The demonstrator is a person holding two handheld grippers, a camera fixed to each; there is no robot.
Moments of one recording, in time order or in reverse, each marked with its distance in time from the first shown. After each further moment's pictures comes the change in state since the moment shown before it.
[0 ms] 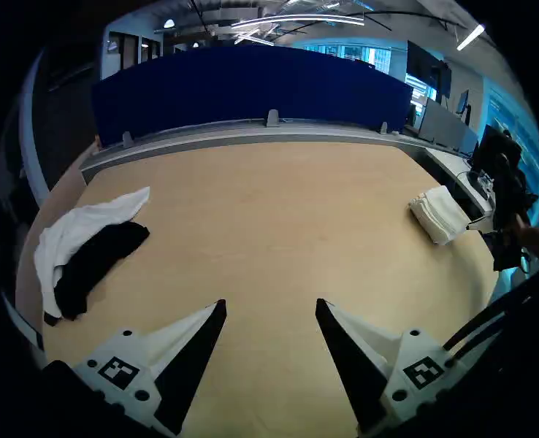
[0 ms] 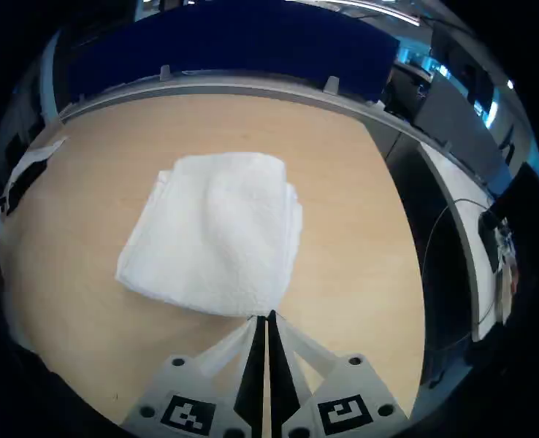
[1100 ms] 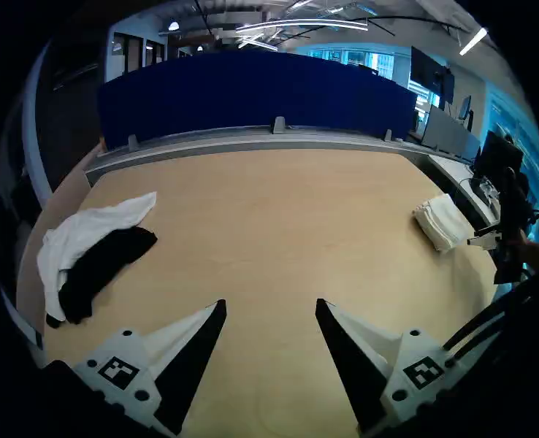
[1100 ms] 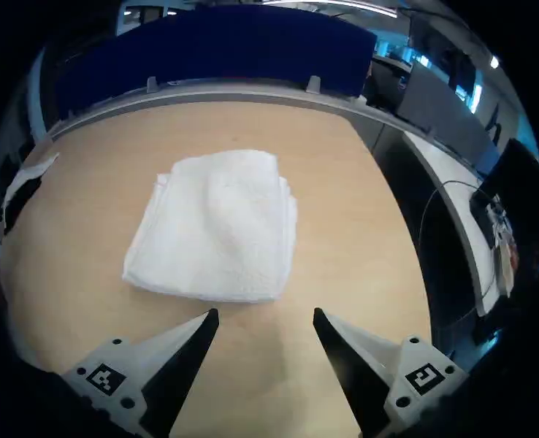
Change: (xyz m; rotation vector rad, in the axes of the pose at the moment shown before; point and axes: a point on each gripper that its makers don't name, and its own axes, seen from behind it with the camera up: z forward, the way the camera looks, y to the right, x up) left arm 0.010 -0.014 -0.005 0.011 0.024 -0.014; right arm -0.009 -0.011 -0.014 -0.036 0.040 0.081
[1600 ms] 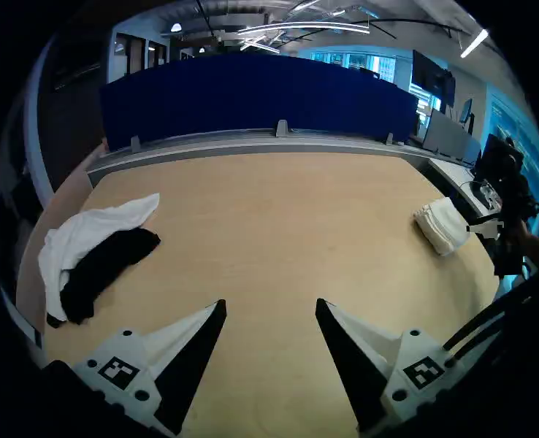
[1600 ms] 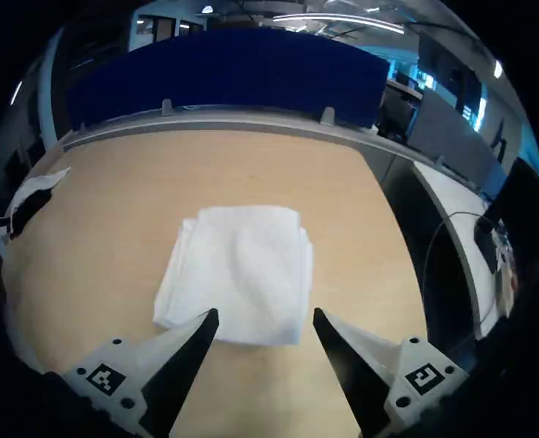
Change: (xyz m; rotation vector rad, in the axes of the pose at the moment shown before) left arm 0.003 -0.004 -0.002 0.004 0.012 -0.010; right arm 0.060 -0.023 -0.005 0.044 0.103 -0.039
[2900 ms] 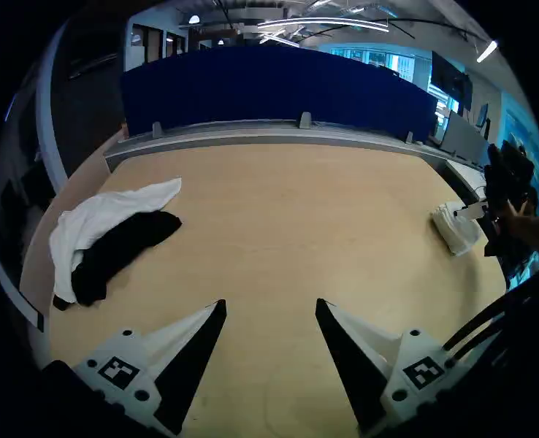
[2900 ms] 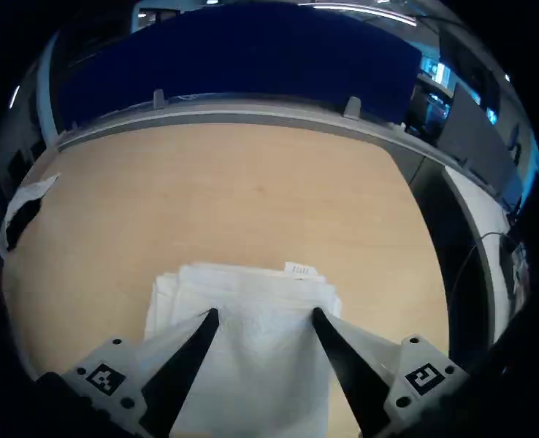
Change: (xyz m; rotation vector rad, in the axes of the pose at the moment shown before) left arm -0.020 -0.027 -0.004 0.079 -0.034 -0.047; right arm 0.049 -0.005 0.102 0.050 -0.065 0.003
